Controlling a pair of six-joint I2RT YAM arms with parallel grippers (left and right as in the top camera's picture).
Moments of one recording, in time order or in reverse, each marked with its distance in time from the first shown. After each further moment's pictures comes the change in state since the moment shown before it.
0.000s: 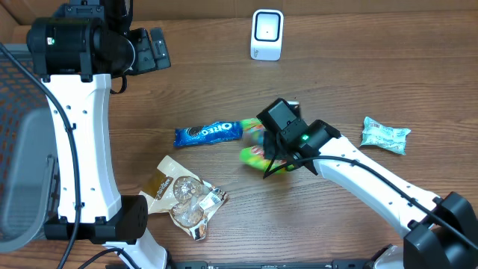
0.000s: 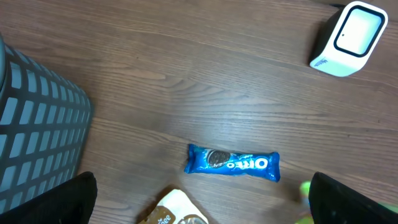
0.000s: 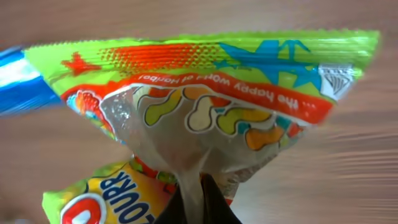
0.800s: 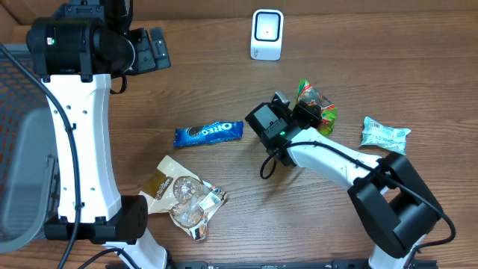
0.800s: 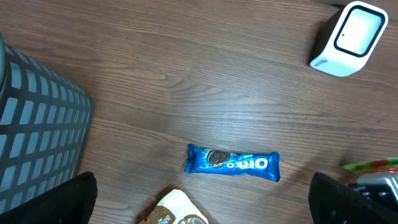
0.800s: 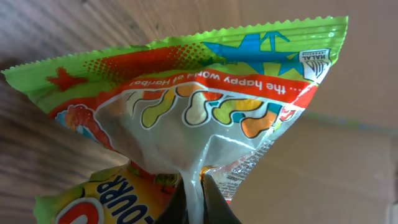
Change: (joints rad) left arm 0.000 0.000 0.000 0.000 0.000 0.000; right arm 0.003 0.263 -0.002 0.207 0.895 -1.028
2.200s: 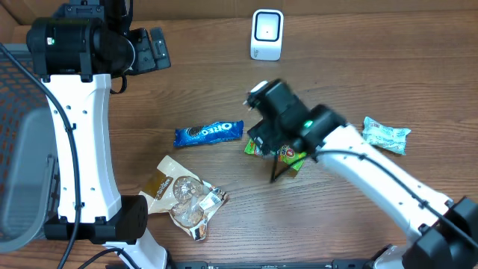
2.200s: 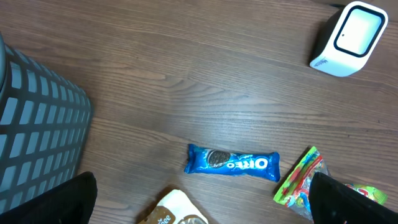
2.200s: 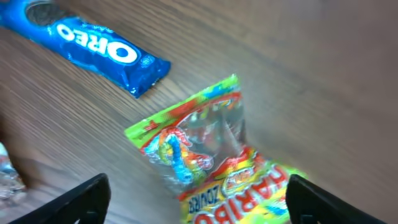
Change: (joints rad) left arm 0.000 0.000 0.000 0.000 0.000 0.000; right arm -0.050 -0.246 0.192 -0.264 -1.018 0.364
